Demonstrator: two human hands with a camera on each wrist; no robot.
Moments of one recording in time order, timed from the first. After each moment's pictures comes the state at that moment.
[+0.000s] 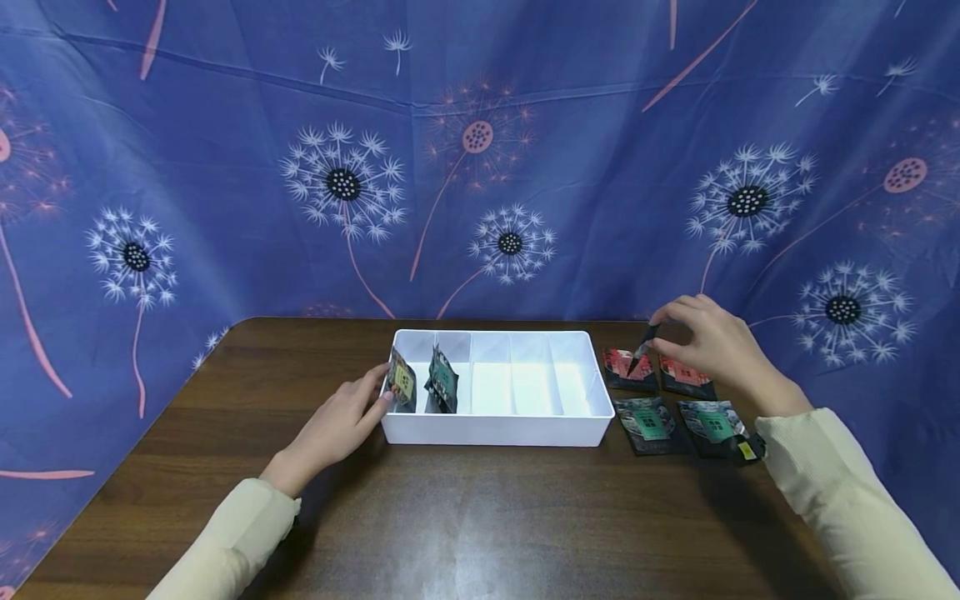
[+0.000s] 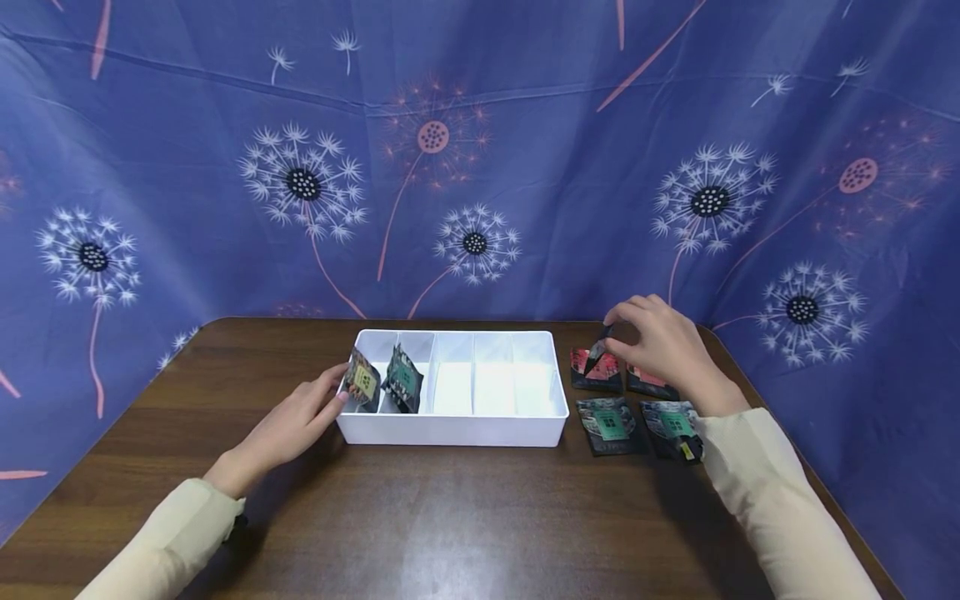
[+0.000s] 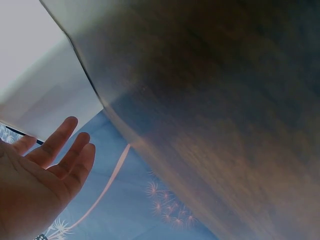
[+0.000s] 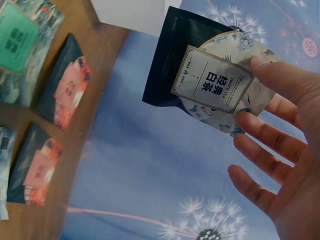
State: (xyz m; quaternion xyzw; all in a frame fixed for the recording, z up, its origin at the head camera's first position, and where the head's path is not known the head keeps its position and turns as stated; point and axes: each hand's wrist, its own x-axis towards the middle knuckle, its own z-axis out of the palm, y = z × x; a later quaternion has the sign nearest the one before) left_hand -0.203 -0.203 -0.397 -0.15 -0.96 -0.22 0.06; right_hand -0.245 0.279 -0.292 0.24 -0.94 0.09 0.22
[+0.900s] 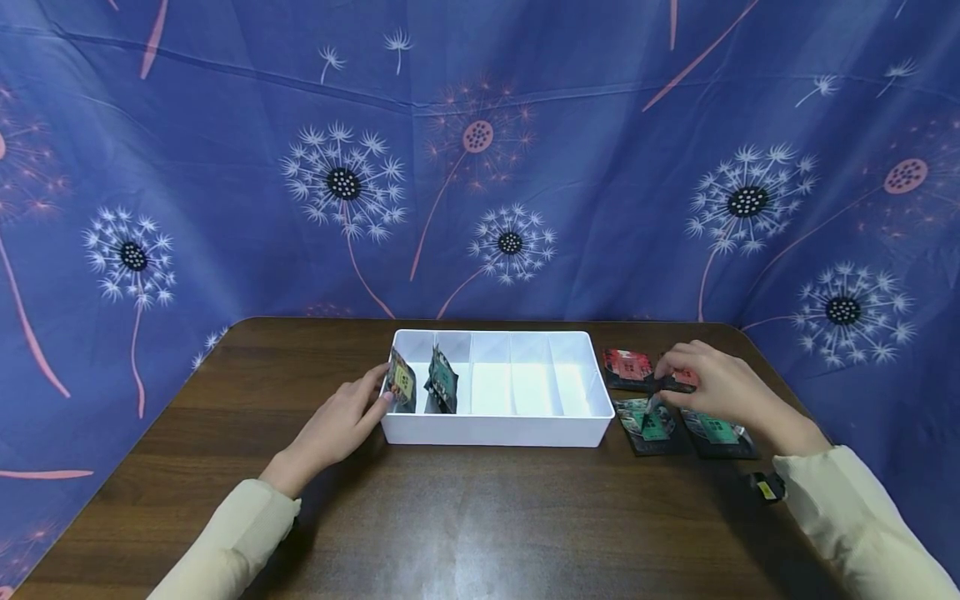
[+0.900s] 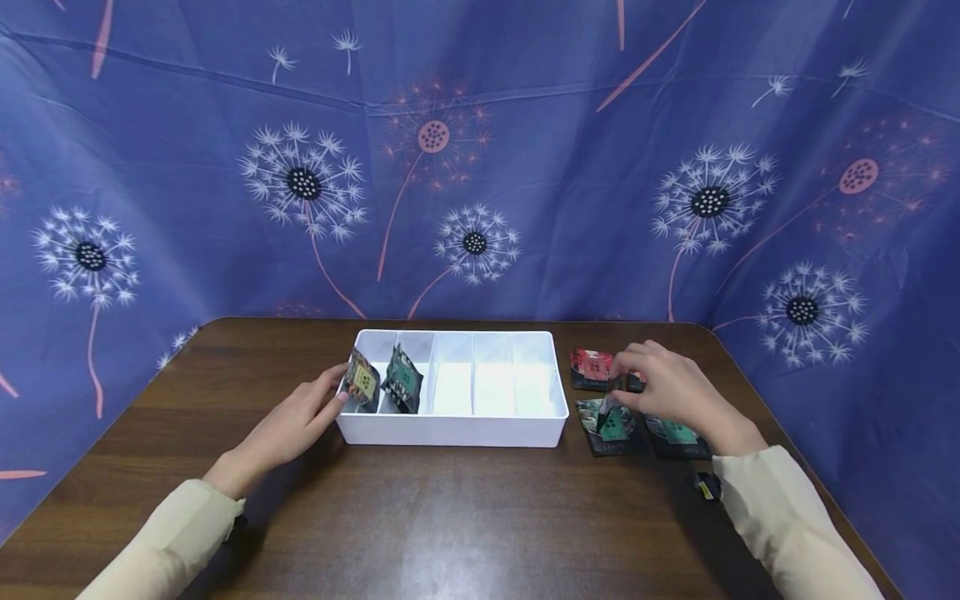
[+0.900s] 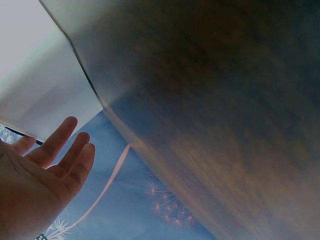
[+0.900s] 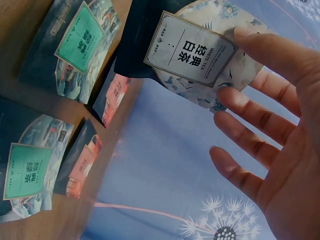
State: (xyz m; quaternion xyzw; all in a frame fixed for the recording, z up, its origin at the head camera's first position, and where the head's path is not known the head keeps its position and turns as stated) left_hand -0.206 -0.204 -0.399 -0.15 -0.96 -0.23 0.06; right_hand -0.223 0.290 -0.327 0.26 -0.95 0.07 0.13
